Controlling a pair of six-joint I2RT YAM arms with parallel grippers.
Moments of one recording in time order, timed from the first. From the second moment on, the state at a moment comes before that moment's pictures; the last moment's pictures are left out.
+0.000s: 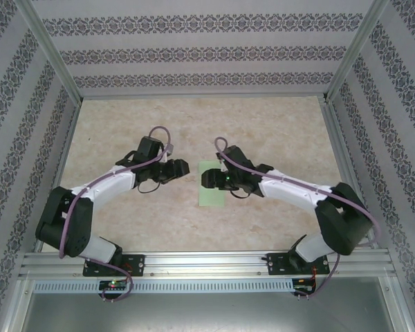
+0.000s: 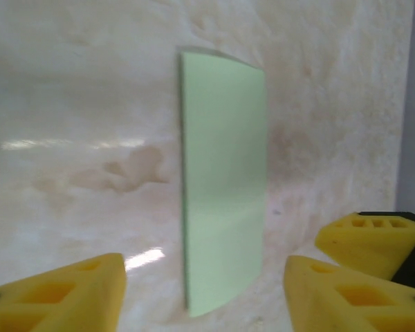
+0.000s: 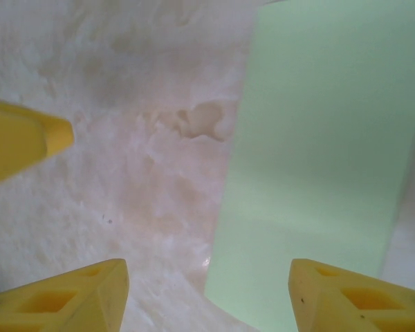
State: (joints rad) left arm -0.43 1.49 0.84 -0.24 0.50 -0.73; right arm 0.71 1.47 0.85 -0.25 -0.19 0.70
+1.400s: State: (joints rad) left arm -0.62 1.85 0.97 -0.15 0.45 -0.82; right arm 0.67 1.52 0.66 -0.16 -0.27 0.93
